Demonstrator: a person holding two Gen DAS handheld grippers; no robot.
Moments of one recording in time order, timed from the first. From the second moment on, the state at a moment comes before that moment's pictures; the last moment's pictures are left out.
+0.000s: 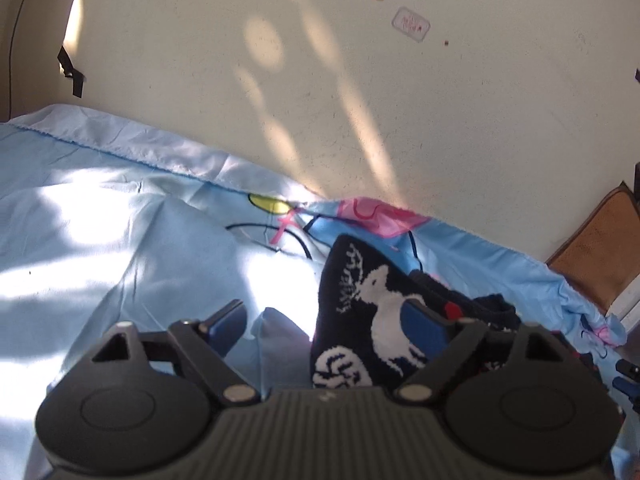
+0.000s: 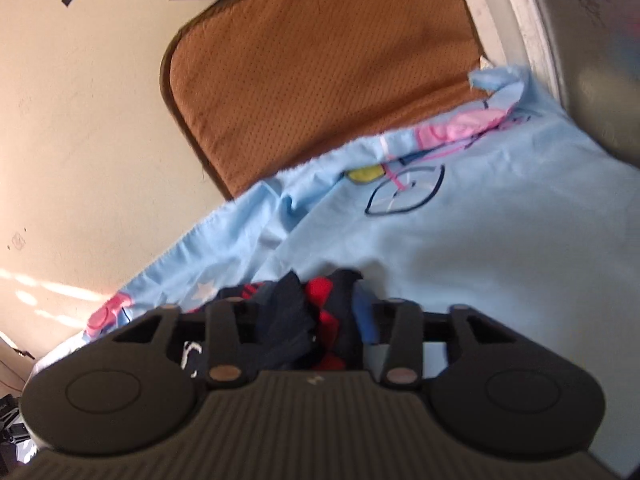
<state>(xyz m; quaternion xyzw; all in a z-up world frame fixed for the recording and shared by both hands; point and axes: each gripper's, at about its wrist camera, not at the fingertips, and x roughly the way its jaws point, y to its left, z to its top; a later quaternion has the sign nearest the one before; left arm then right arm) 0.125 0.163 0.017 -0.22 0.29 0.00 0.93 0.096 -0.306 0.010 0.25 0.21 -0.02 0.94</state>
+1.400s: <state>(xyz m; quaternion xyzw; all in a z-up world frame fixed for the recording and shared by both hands) 0.156 0.077 0.018 -0.19 0.30 -0.12 0.93 0.113 -0.099 -0.004 -0.21 0.24 0.22 0.92</state>
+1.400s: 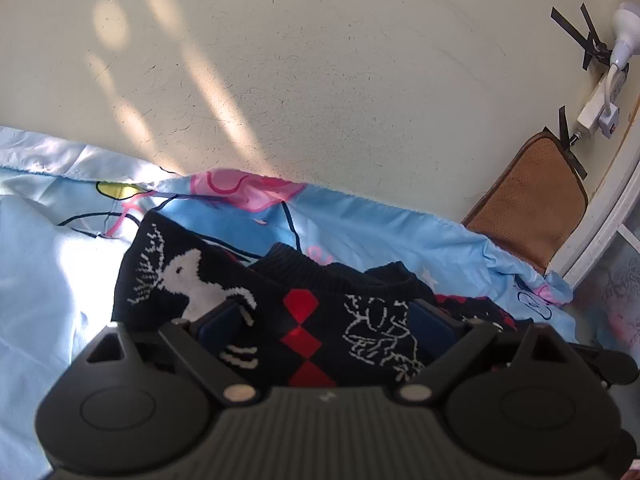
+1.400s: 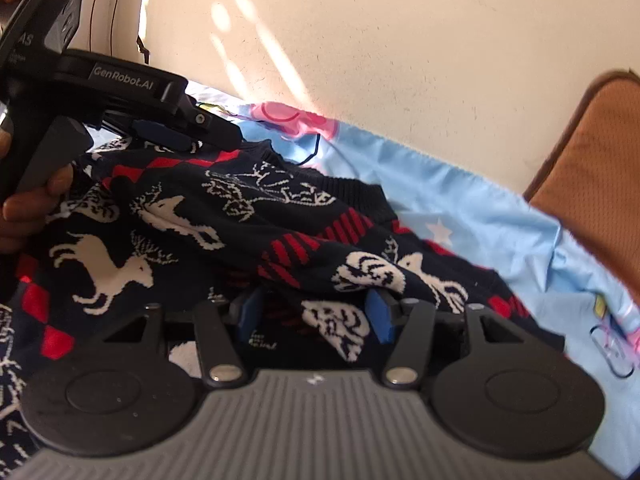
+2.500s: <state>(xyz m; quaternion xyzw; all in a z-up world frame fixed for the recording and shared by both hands) 0.147 0.140 0.032 -0.31 0.23 -0.10 0.92 0.122 -0.066 0.041 -0.10 0.23 0.33 0.91</state>
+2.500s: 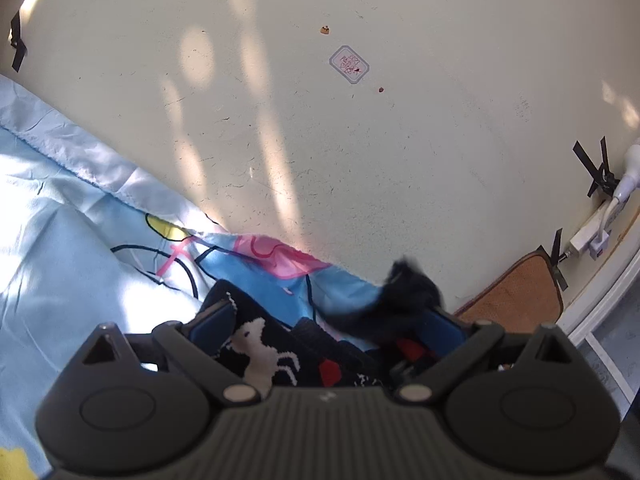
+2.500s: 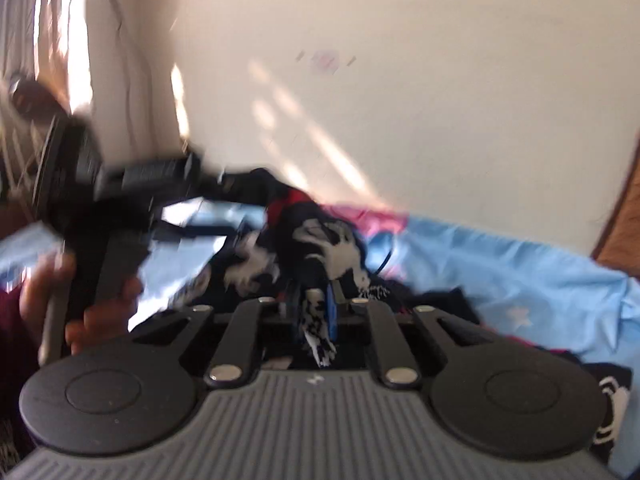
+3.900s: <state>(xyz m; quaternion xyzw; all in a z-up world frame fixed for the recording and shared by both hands) 0.020 0.160 0.086 -0.20 0.31 -0.05 0.93 0.019 -0.289 0.057 0.19 0.20 0.10 0.96</state>
